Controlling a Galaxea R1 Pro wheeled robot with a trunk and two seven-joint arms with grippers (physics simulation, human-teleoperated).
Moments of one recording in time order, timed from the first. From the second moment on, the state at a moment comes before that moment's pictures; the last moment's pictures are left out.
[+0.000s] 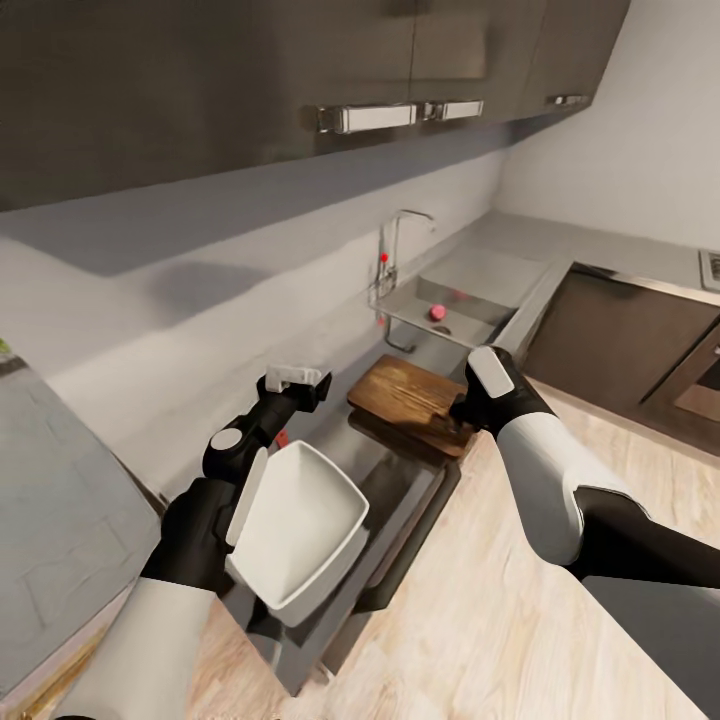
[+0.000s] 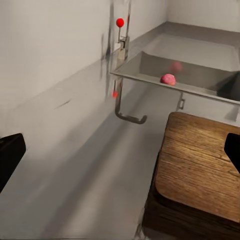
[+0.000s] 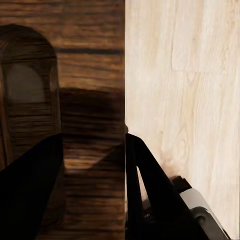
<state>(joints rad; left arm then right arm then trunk) -0.73 -0.12 -0.12 -1.32 0.00 0.31 -0.13 -1.31 0.12 -0.23 -0.50 -0.69 0.85 -1.02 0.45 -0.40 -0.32</state>
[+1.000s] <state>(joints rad) -0.73 -0.12 -0.12 -1.32 0.00 0.31 -0.12 -1.31 0.12 -0.23 -0.50 -0.69 0.85 -1.02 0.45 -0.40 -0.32</state>
